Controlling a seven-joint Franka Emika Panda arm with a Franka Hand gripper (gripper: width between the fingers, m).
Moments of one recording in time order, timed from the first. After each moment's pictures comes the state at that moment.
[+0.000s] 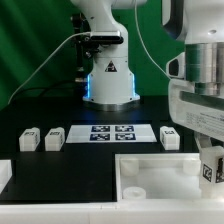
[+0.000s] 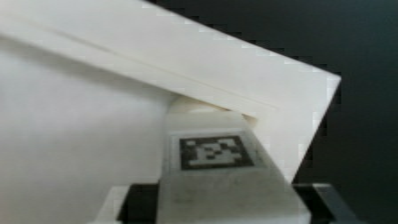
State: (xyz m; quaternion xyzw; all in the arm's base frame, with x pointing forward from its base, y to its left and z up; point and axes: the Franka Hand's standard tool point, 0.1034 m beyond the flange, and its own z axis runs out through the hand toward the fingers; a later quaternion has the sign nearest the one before) arm 0.631 0.123 0.068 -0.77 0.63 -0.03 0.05
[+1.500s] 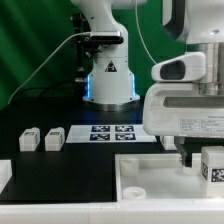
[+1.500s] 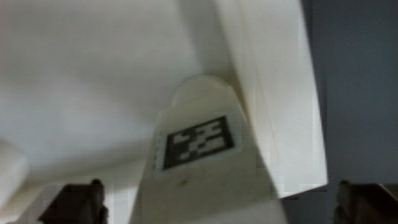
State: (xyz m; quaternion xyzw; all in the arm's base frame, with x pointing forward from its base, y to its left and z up) arm 0.634 0.120 0.068 -0.99 0.09 -0.06 0.00
